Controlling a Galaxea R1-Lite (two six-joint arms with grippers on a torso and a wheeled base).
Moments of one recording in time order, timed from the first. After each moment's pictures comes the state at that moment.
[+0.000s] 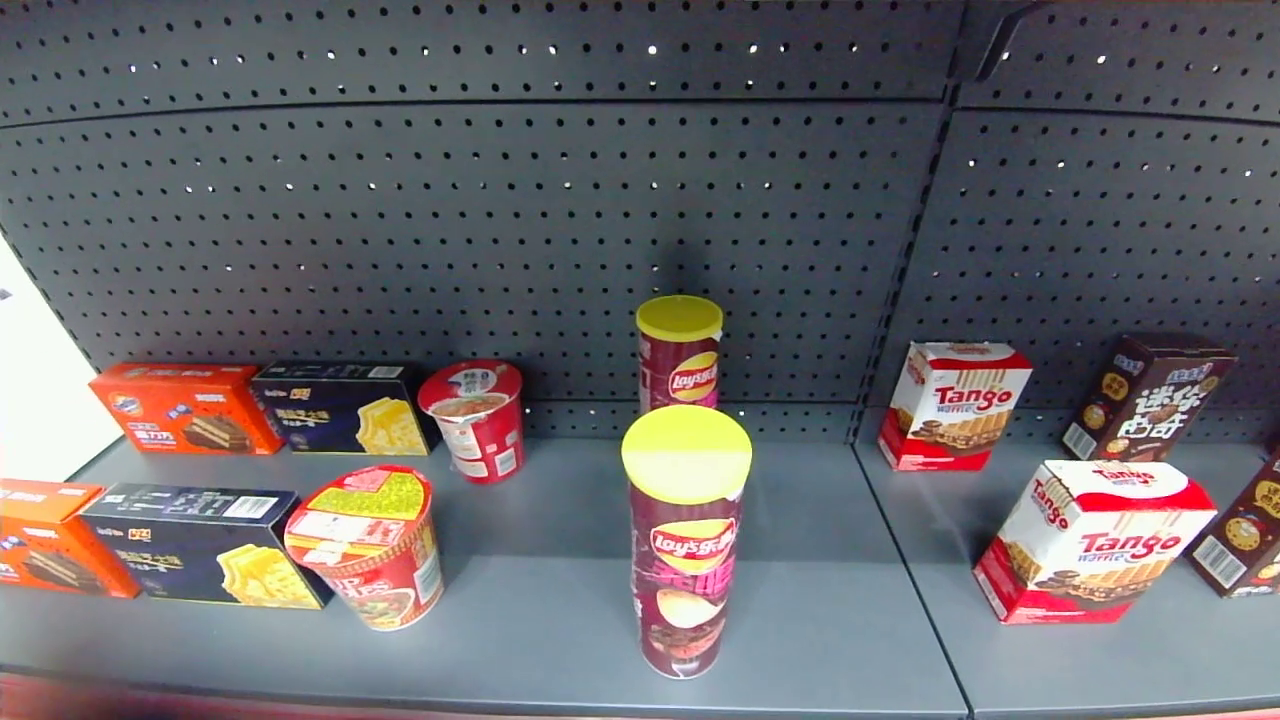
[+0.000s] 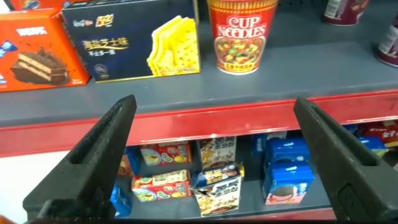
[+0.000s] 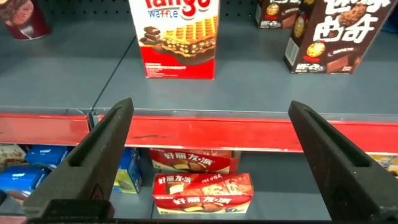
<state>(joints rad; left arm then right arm) -0.01 0.01 0.00 0.00 -0.08 0.04 0.00 0.00 0.00 0.00 0.02 0.00</state>
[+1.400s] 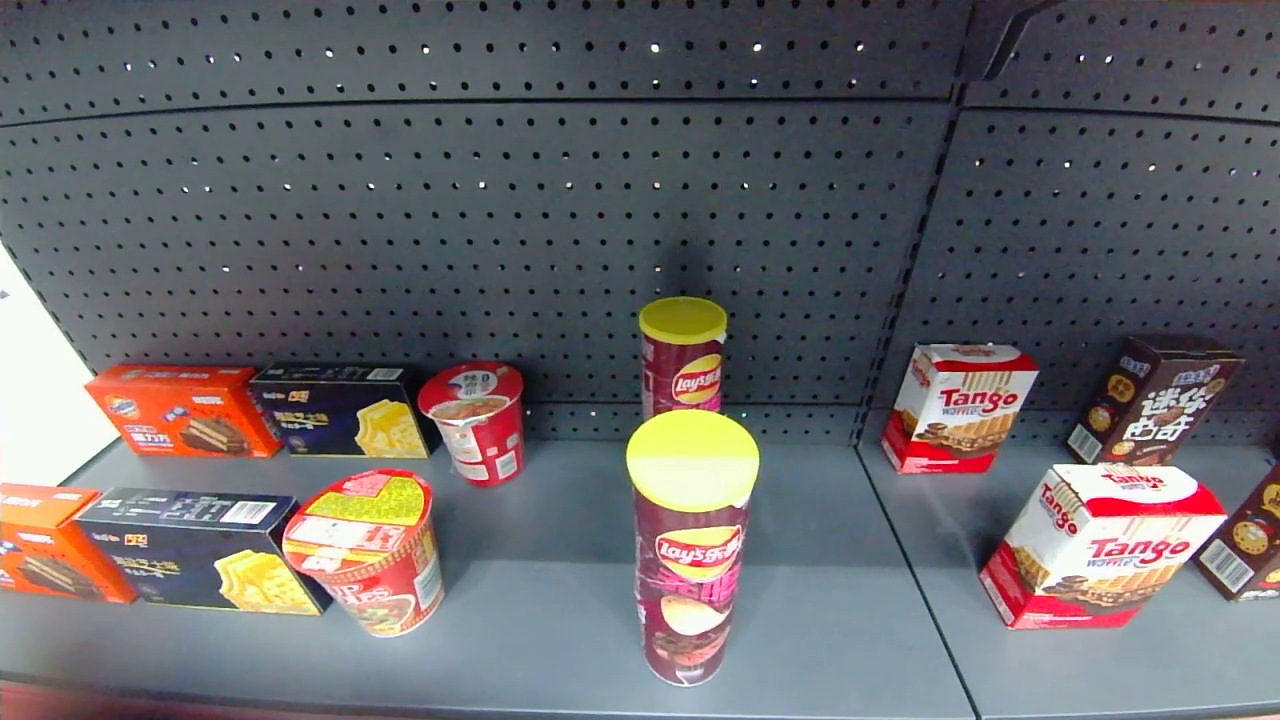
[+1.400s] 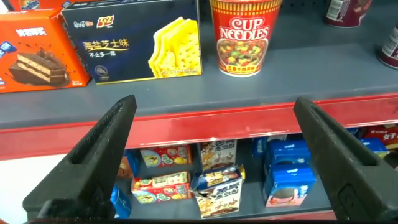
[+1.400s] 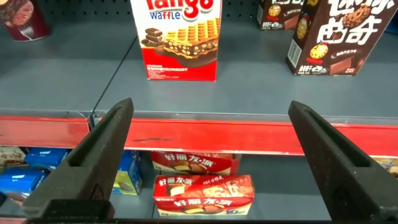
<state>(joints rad) -0.01 0.01 0.00 0.00 -0.08 0.04 0.00 0.00 0.00 0.00 0.02 0.00</state>
